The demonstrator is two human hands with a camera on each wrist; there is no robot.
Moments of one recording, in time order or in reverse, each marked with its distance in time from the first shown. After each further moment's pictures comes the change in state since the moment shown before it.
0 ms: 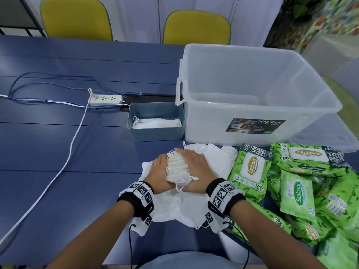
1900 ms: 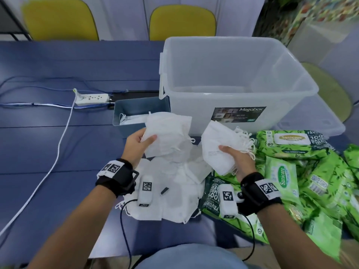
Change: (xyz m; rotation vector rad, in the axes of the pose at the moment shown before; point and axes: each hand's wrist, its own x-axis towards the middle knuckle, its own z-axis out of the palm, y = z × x) left_hand 0.016 0.041 -0.062 -0.971 0.208 -0.235; right_hand -0.081 0.047 -0.077 1.325 0.658 0.721
